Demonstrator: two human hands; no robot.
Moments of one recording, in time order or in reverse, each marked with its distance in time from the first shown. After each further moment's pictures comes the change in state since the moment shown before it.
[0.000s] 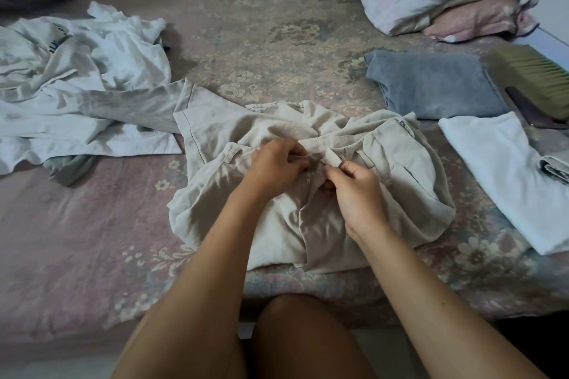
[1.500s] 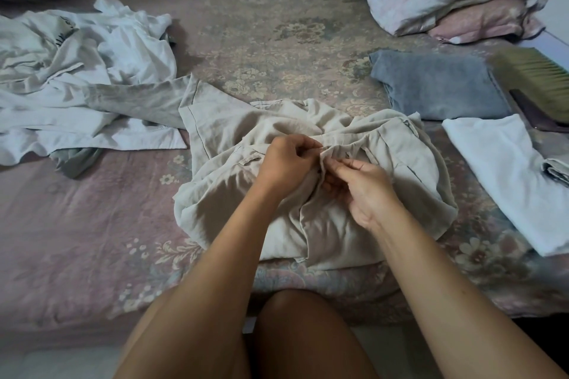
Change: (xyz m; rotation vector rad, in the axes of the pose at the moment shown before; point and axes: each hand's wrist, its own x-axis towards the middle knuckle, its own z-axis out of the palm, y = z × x) left_hand -0.010 0.016 0.009 -0.383 0.080 -0.048; right_hand -0.003 -0.030 -0.003 0.527 -0.140 0.254
